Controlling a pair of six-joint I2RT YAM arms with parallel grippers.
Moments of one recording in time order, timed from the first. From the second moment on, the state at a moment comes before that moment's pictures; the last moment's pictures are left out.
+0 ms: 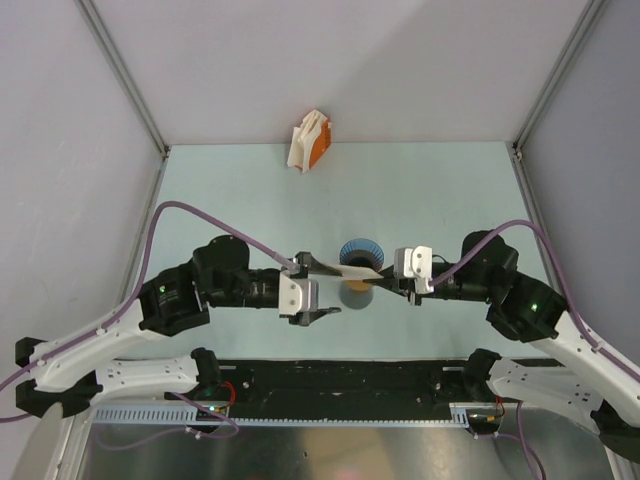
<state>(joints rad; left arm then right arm) -1.16 0.90 1.17 -0.49 0.34 0.45 0.91 0.77 1.03 -0.44 -0.50 -0.47</state>
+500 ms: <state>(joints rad) -1.12 0.89 1.17 -0.50 0.29 0.49 0.88 0.77 1.03 -0.44 -0.49 -0.40</state>
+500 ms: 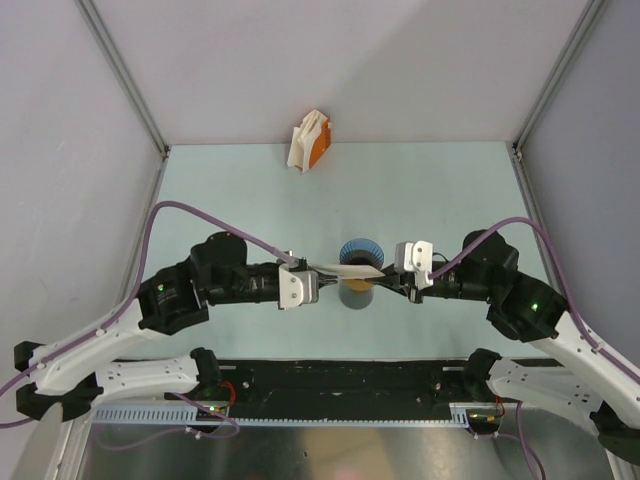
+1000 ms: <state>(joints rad) -1.06 0.90 1.19 -0.49 0.32 0.52 0.88 0.77 1.03 -0.42 -0.49 -0.40</state>
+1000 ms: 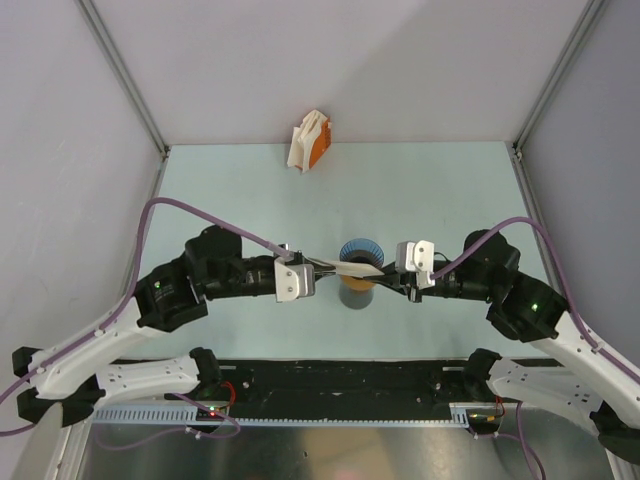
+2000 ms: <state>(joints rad) -0.98 0.89 1.20 -0.52 0.38 0.57 0.83 0.74 1.03 -0.40 -0.51 -0.40</state>
